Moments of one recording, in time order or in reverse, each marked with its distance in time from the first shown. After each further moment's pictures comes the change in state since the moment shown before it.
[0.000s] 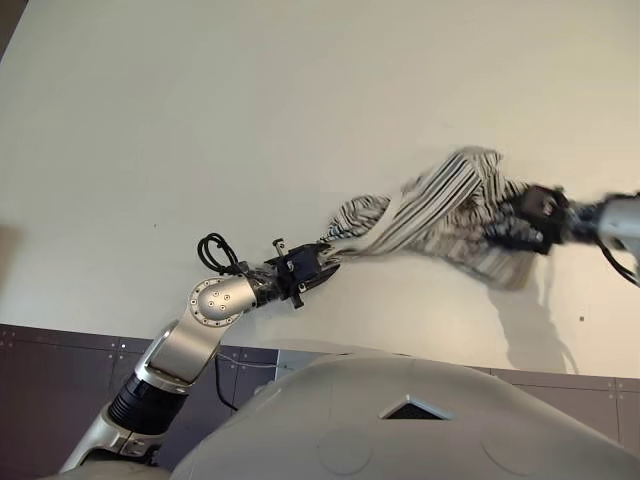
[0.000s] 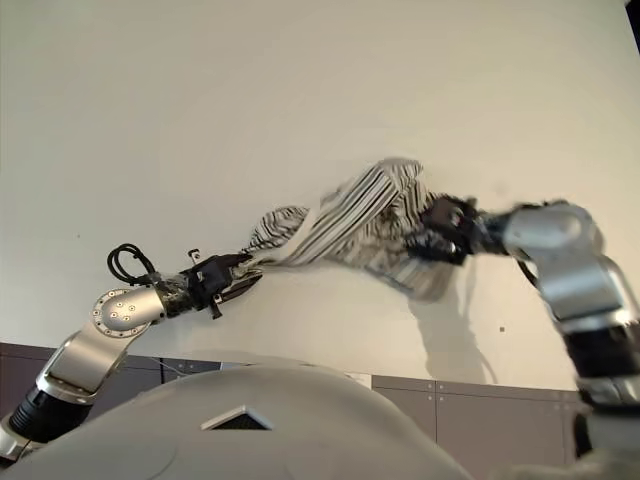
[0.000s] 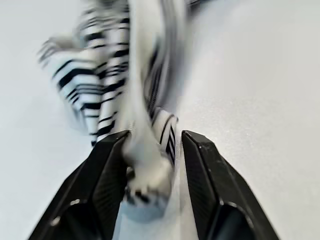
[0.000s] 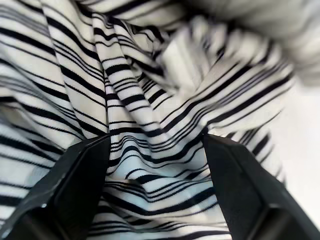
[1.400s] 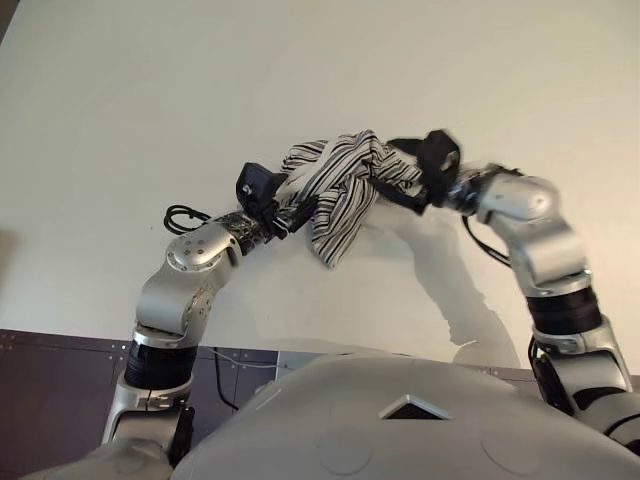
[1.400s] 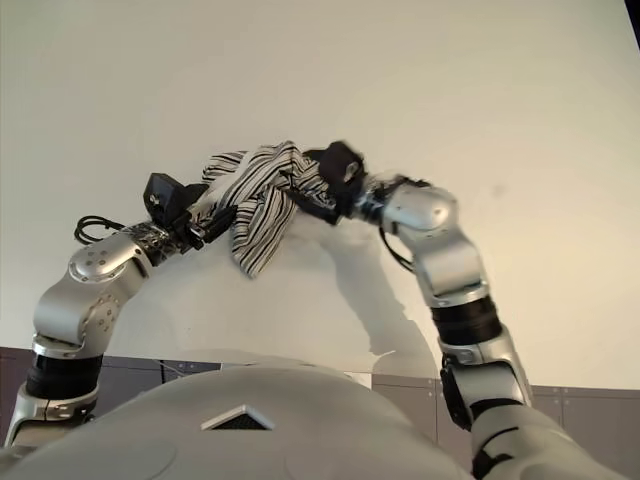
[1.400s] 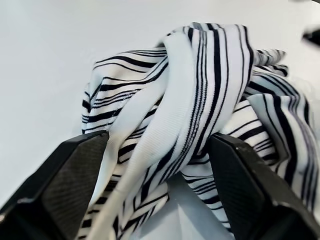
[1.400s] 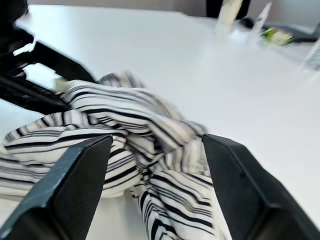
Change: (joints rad) left arm -0.232 -0.170 0.240 0.066 -0.315 0.335 0.182; right arm -0.289 0.652 0.223 0.009 -0.072 0.068 -0.342
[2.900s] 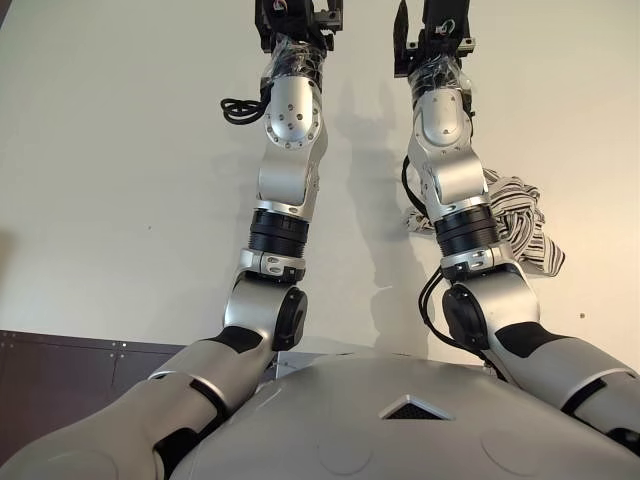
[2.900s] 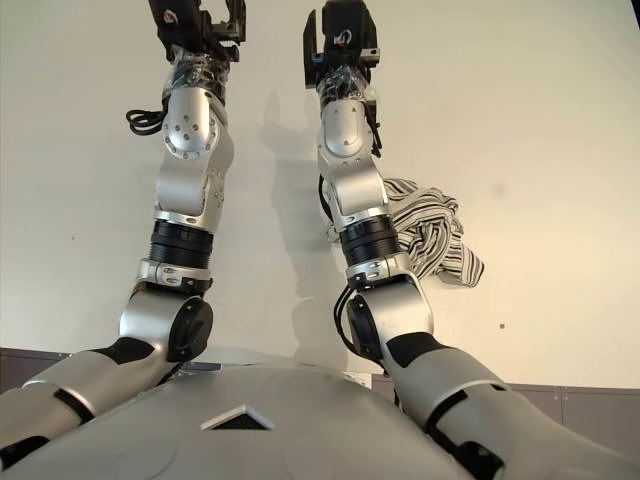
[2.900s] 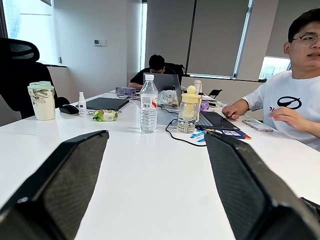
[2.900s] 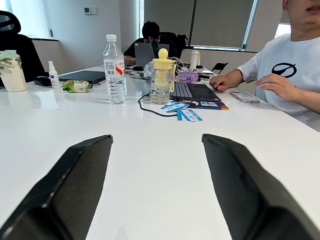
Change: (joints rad) left arm -0.670 -0.609 0.145 0.723 0.377 -0.621 0.588; right arm -0.423 0.505 -0.285 0.666 -0.164 -0.383 -0.940
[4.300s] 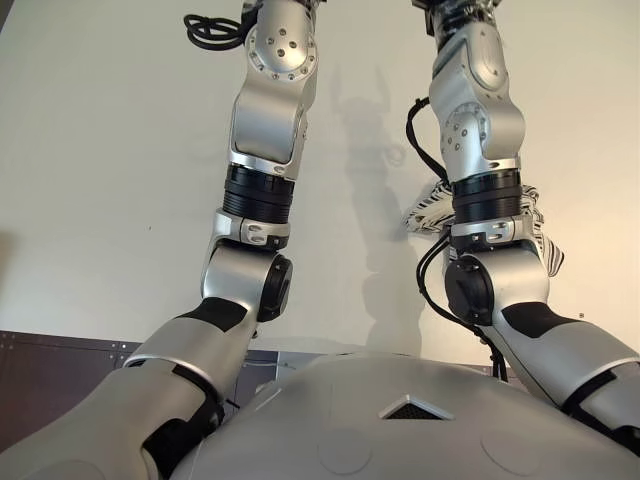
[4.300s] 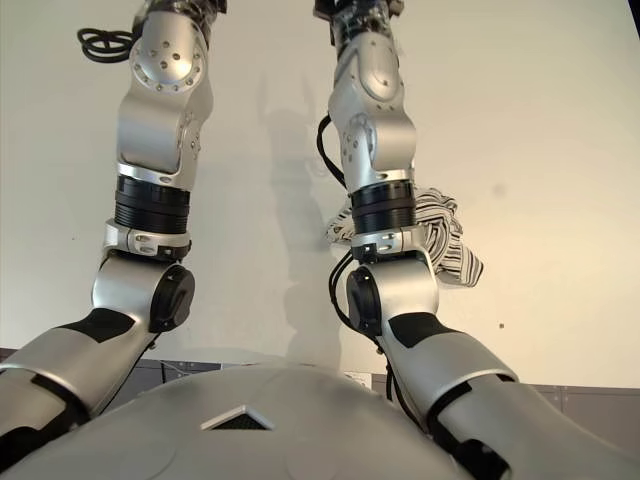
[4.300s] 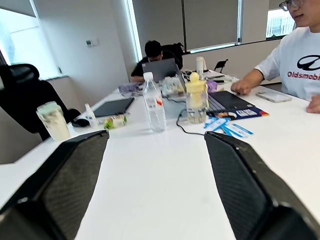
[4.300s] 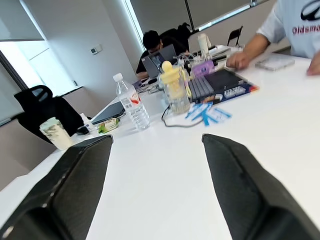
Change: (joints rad) left arm -0.188 0.121 -0.052 -0.109 0.112 0.398 0.009; right arm -0.164 0.002 -0.126 -0.077 0.305 0.118 0.037
